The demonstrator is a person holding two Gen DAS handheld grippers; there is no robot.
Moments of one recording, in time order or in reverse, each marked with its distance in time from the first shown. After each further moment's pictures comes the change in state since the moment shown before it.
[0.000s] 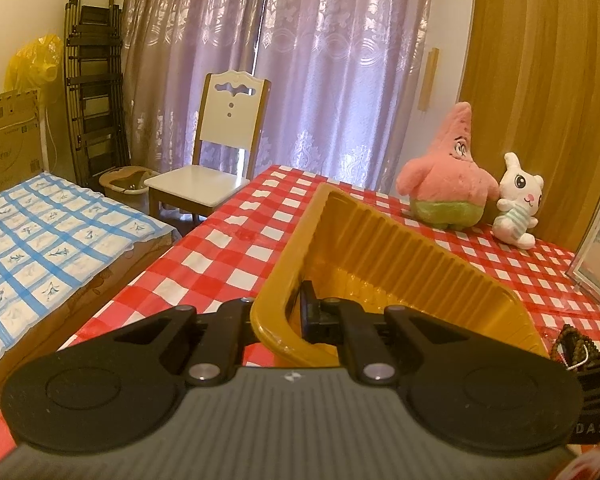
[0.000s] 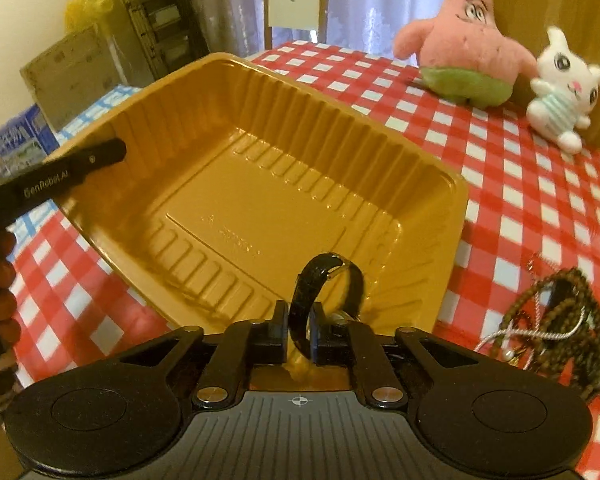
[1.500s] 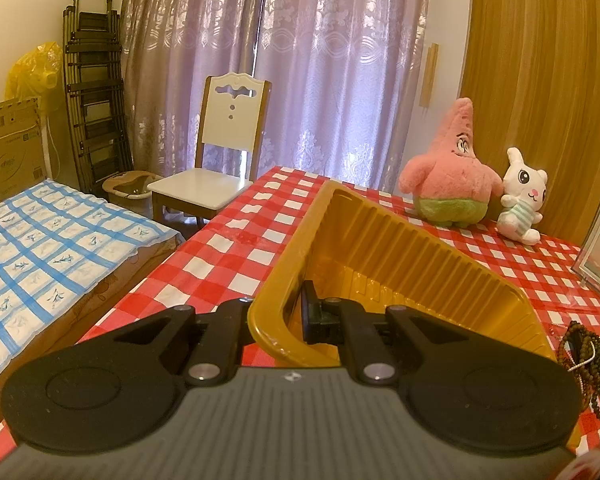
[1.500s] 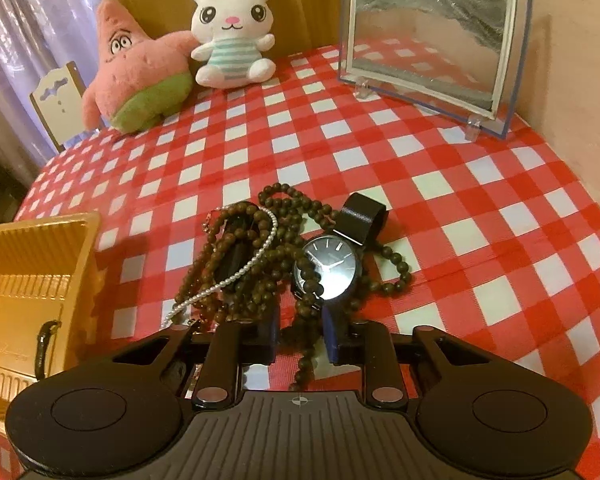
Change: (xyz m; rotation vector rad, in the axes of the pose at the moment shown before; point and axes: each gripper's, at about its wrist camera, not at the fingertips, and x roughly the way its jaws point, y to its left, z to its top) left arm 0.005 -0.002 0.001 0.023 -0.002 0.013; right arm -0.059 -0.195 -0.067 0.595 -0.140 -0.296
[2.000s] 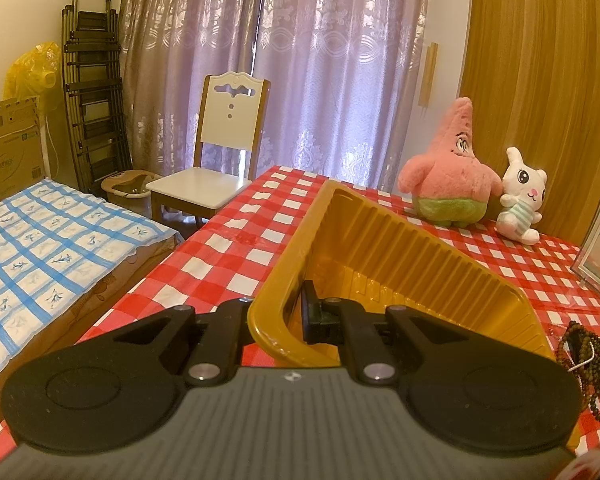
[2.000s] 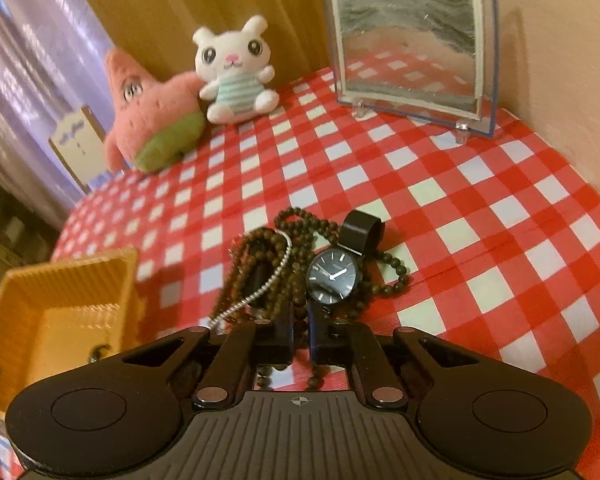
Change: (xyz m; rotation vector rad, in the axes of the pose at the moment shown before) left arm 0.001 -0.001 0.000 0.000 0.001 0.000; right arm -0.044 -0.019 0.003 0.144 -0.055 0.129
